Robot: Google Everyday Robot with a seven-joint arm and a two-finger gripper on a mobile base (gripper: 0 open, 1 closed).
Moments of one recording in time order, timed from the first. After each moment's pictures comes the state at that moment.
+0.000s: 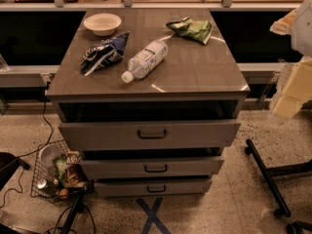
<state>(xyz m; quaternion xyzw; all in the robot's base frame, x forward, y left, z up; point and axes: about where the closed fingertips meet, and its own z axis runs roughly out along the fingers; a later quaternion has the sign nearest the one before) 0.437 -0.210 0.999 -0.60 0.77 -0.06 0.19</state>
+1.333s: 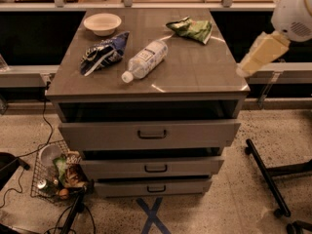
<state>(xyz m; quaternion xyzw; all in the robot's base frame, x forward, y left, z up) 0.563 -0.225 1.003 -0.51 0.77 -0.10 0.36</state>
